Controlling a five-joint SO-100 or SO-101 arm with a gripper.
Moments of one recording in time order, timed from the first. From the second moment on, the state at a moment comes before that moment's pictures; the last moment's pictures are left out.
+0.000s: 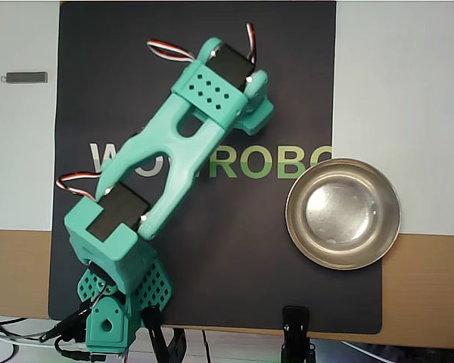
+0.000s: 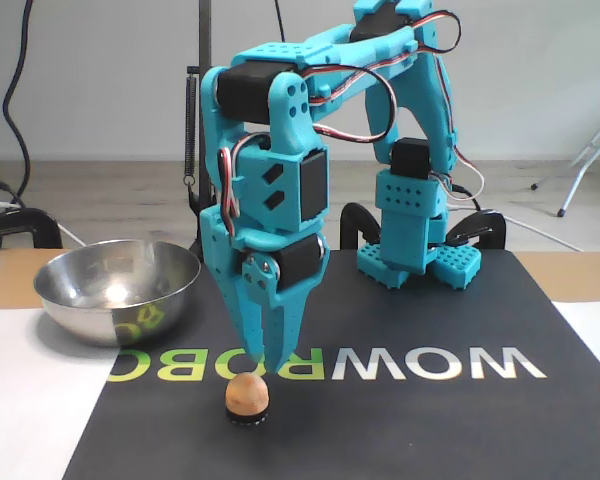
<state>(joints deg) 34.0 61.6 68.6 82.0 -84.3</state>
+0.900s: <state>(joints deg) 35.3 61.6 68.6 79.6 -84.5</state>
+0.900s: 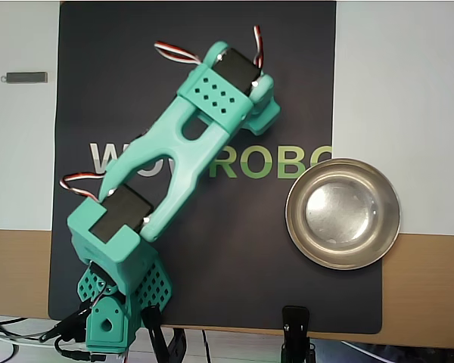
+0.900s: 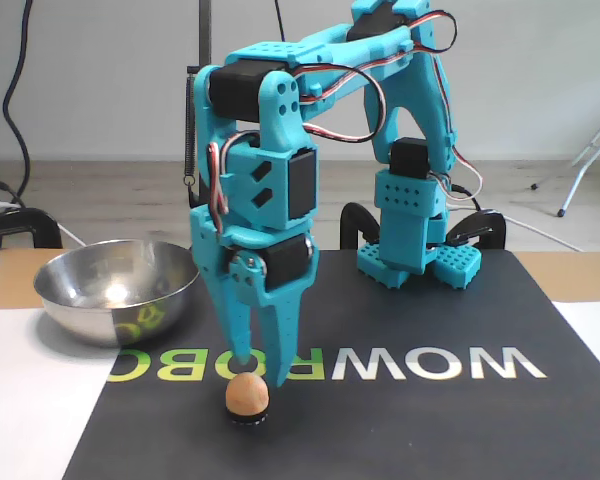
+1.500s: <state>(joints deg) 36.1 61.6 68.6 79.2 -84.5</state>
